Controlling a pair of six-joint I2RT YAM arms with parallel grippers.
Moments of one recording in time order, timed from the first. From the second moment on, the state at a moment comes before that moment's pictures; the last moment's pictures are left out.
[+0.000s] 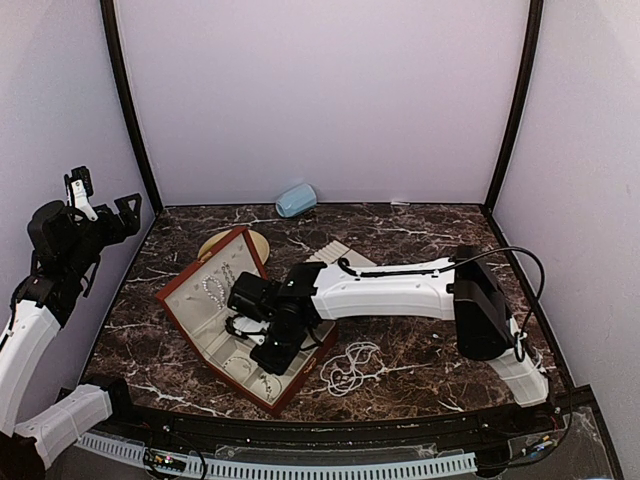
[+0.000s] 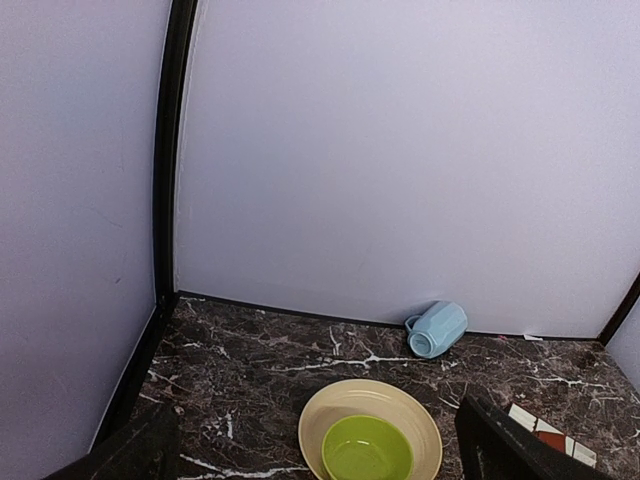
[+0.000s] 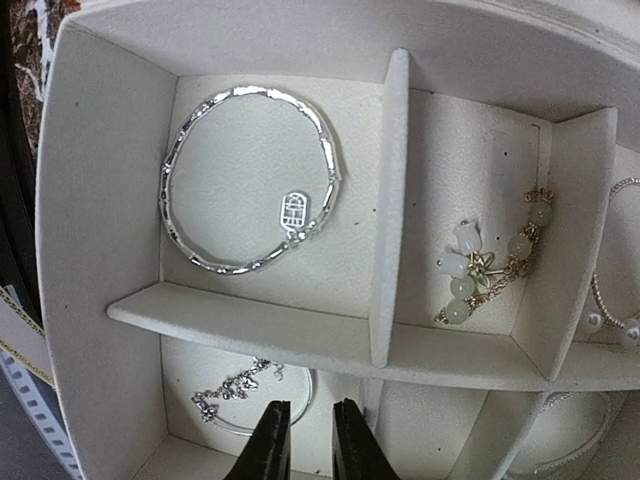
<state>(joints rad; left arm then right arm) 0.02 0.69 0.69 -0.05 0.04 -0.23 1.28 2.33 2.01 -0.95 -0.10 0.15</state>
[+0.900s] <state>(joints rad) 0.02 0.77 0.69 -0.07 0.03 -0.16 0.99 1.90 1.62 -0.52 -0.16 0.14</state>
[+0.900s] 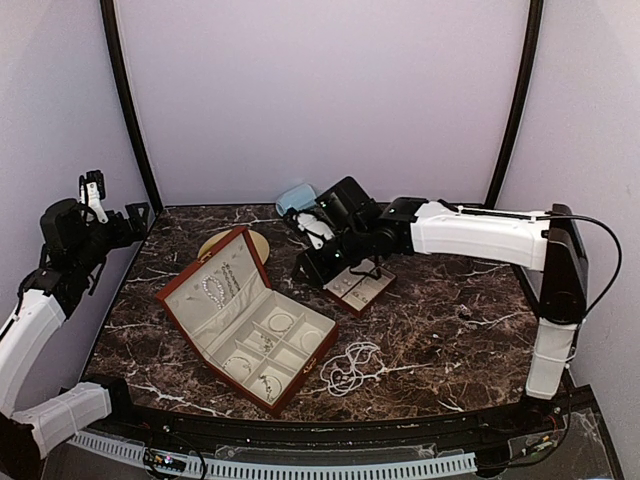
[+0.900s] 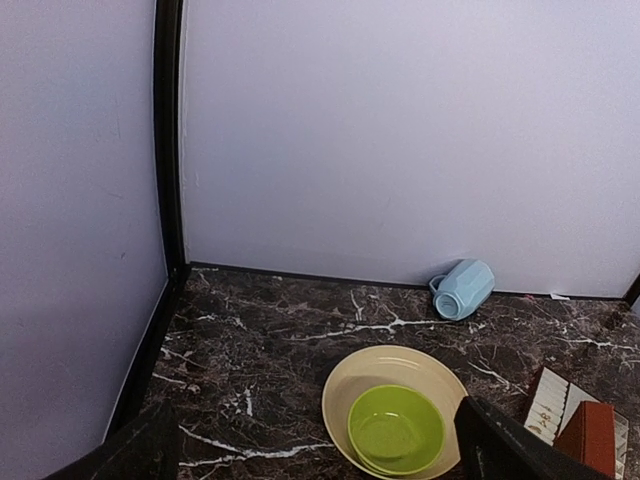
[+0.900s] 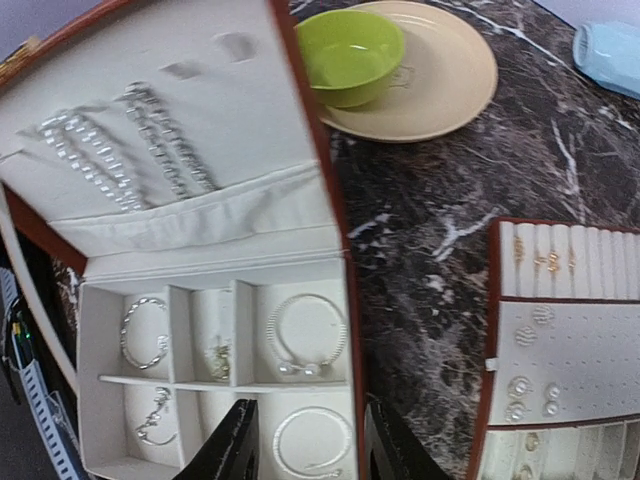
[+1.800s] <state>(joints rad) 0.02 0.77 0.70 -0.09 0.04 -0.18 0.88 1.90 1.55 -0.66 0.04 0.12</state>
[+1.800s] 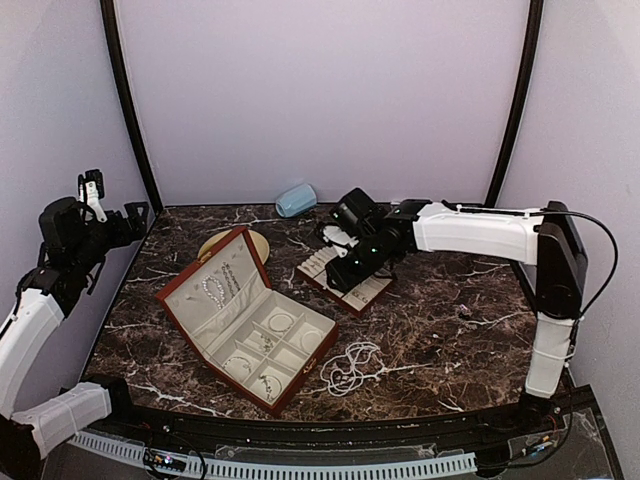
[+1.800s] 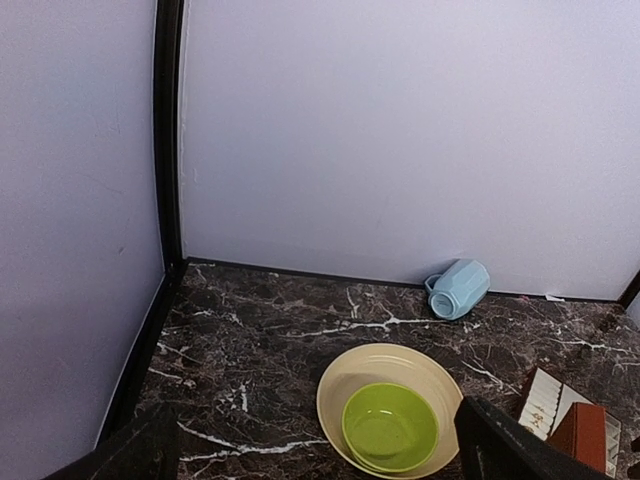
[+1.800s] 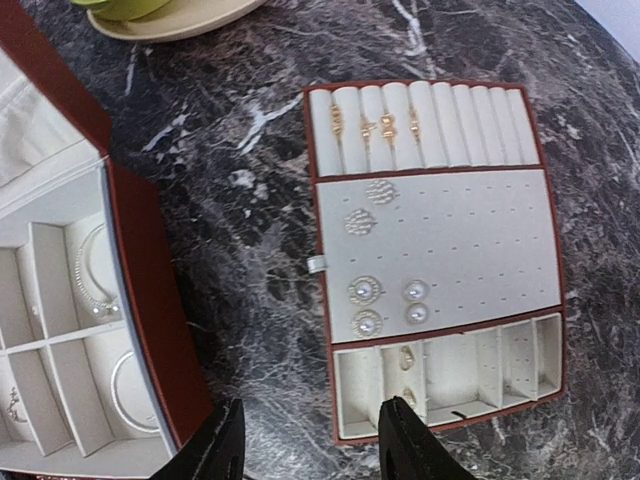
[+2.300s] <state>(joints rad) 0.02 0.75 0.70 -0.10 0.04 -0.19 1.01 2.05 1.61 -0.68 0.02 0.12</state>
